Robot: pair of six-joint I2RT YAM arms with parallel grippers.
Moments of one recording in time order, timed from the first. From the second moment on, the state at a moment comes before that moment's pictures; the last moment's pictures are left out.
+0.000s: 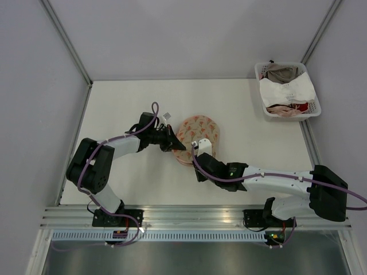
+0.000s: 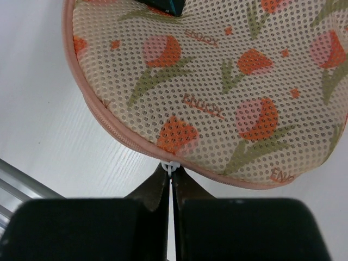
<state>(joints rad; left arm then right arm) -0.40 1.66 0.83 0.07 0.77 -0.76 1.15 1.31 0.75 -0.21 0.41 0.59</state>
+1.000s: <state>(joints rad) -0.37 1.85 1.01 -0.13 0.93 -0.52 0.91 1.53 0.82 -0.51 0.56 0.64</state>
